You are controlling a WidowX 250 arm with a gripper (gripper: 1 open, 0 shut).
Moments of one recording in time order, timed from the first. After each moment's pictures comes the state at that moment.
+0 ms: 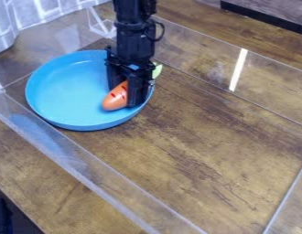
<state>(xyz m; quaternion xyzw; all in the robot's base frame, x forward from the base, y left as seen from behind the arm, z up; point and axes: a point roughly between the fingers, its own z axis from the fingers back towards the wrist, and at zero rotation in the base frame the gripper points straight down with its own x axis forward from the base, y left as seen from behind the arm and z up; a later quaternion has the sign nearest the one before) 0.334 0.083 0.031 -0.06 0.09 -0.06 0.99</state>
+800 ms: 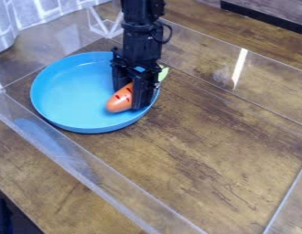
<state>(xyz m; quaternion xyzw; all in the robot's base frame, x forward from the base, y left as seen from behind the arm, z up) 0.334 0.072 0.033 -0.05 0.10 -0.08 0.99</state>
